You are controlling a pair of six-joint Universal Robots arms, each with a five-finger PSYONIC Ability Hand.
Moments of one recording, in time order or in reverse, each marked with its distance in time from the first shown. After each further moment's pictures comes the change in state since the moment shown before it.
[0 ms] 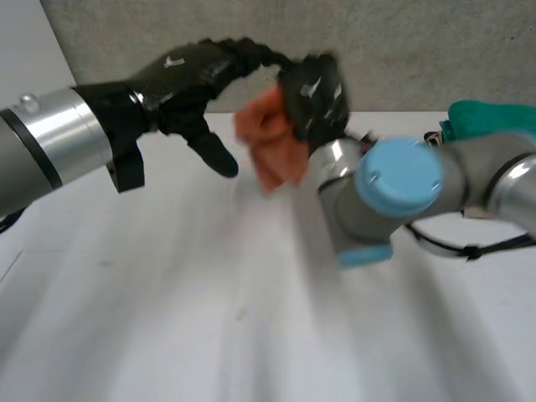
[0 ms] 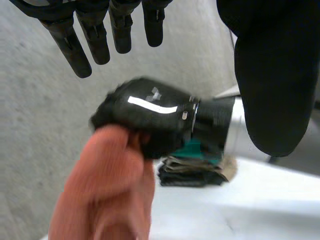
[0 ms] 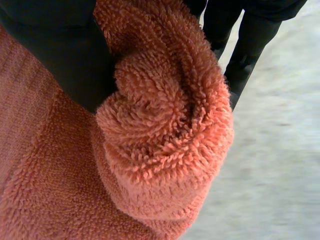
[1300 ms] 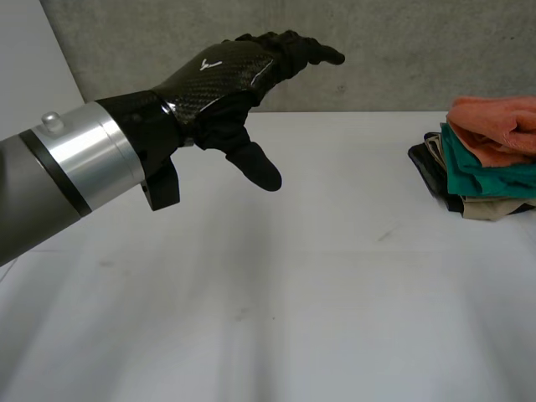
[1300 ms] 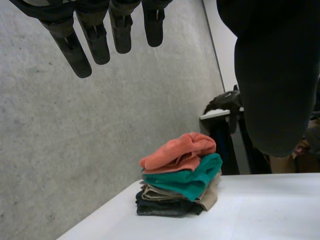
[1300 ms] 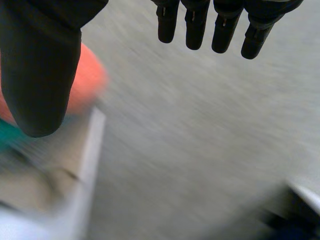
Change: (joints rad) left arm -0.135 0.074 -0.101 0.114 -0.064 -0.079; right arm -1.023 -0.260 0.113 0.597 -0.177 0.149; left_hand 0.000 0.000 0.000 0.000 0.000; right_hand -0.736 -0.922 -0.949 -0.981 -0.857
